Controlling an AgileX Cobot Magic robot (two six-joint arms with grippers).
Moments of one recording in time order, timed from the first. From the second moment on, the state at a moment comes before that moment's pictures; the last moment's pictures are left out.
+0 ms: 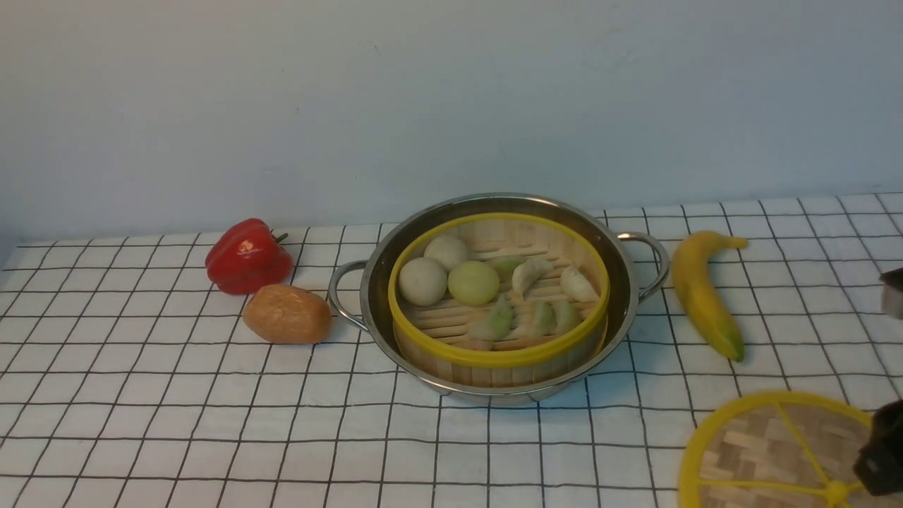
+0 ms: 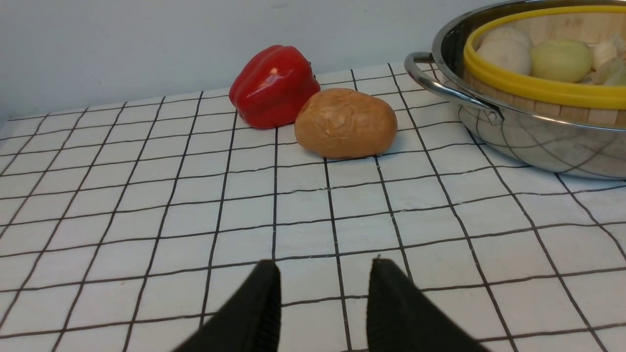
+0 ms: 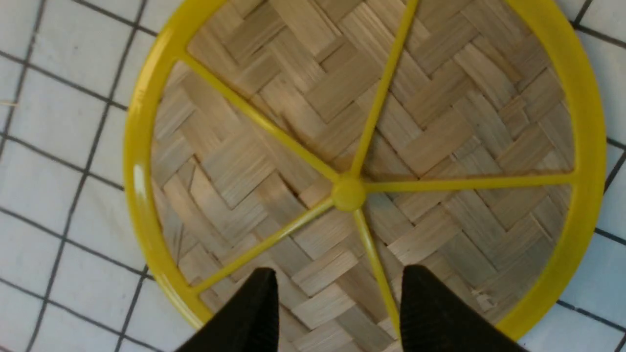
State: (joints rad) right arm 0.08 1.32 -0.82 0.16 1.10 -0.22; left arm -0.08 0.00 0.01 -0.01 0.37 0.09
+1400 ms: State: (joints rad) right arm 0.20 1.59 -1.02 -0.05 1.22 -0.09; left arm -0.08 0.00 0.01 -0.01 0.37 0.09
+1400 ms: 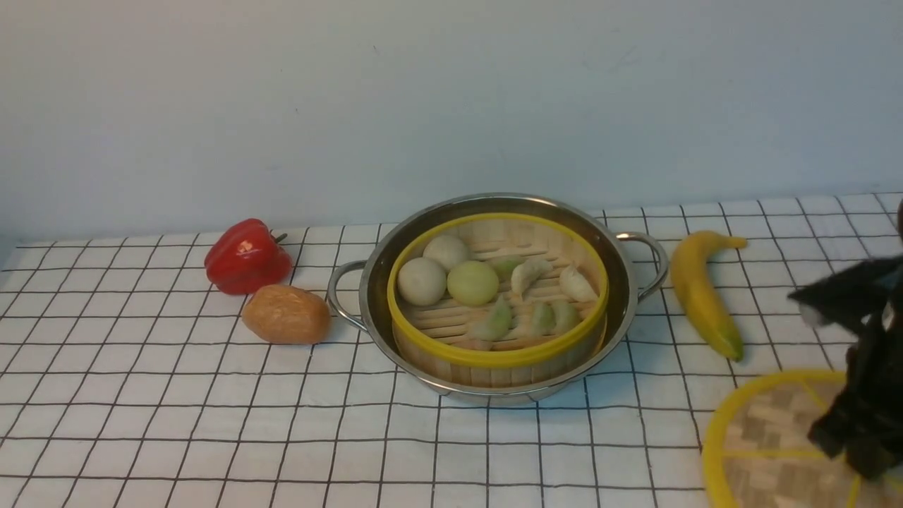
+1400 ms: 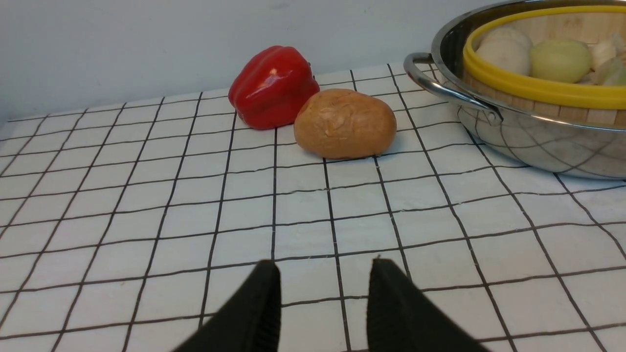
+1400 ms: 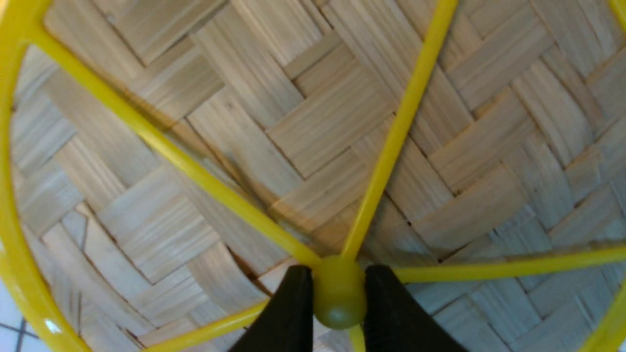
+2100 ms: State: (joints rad) right arm 0.38 1.91 -1.80 0.22 1.23 -0.39; left arm -0.08 0.00 0.01 -0.01 0.37 0.09
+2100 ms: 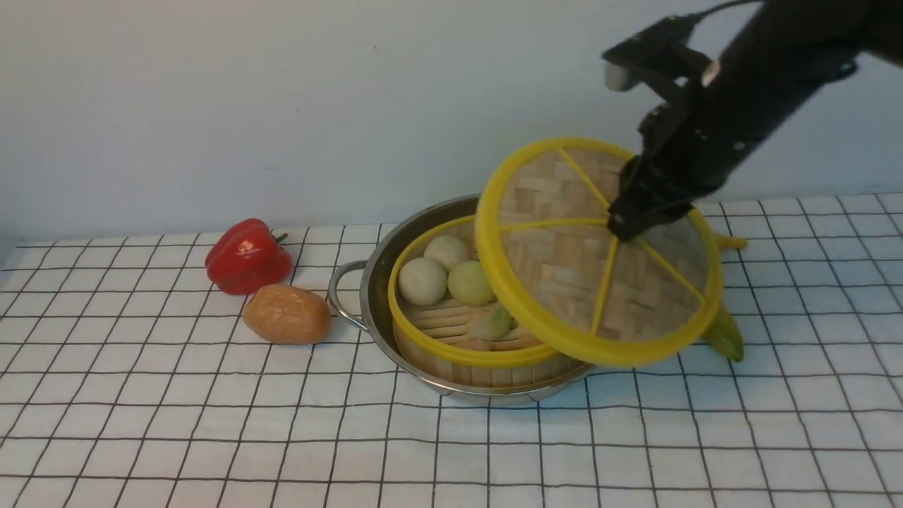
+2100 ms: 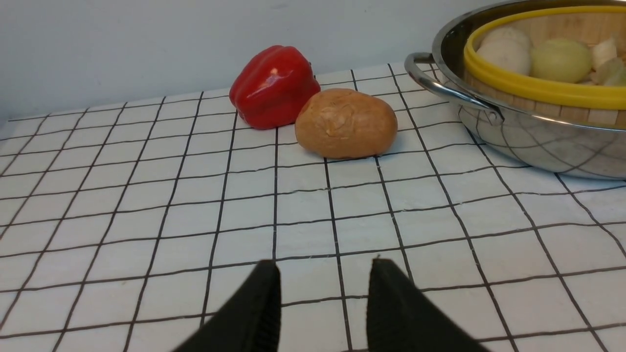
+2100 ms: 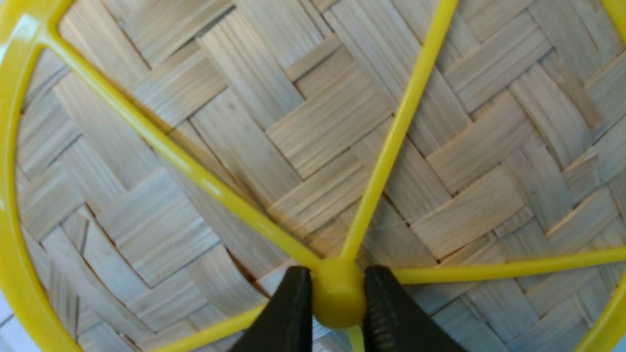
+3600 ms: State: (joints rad) right arm 0.52 2.03 -2.03 0.12 1.23 -0.22; left arm -0.08 0.00 0.01 -0.01 0.37 0.09
